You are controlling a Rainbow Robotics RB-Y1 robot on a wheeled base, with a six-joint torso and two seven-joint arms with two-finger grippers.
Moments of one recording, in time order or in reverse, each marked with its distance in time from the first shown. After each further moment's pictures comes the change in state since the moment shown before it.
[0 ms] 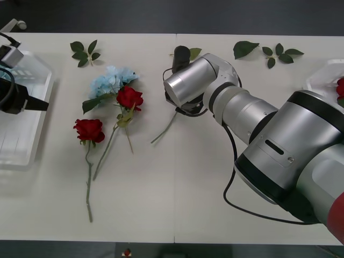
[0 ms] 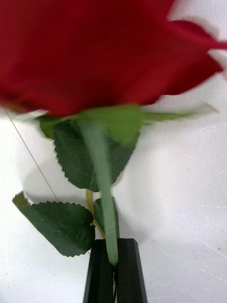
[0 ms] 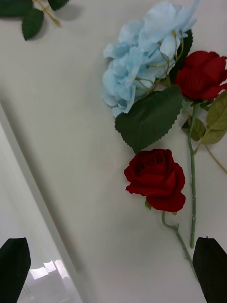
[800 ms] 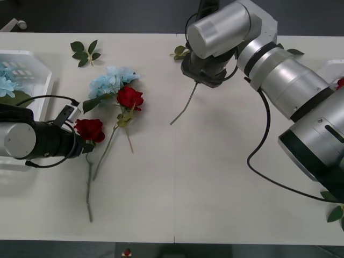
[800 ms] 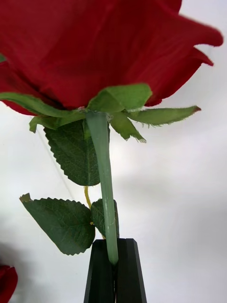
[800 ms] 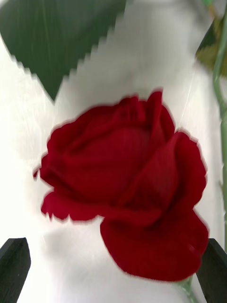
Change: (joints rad) right arm 0.015 -0.256 -0.060 -0.452 -0.117 0.416 0.142; left arm 0.201 -0.250 -0.246 0.001 -0.356 -0.376 0.000
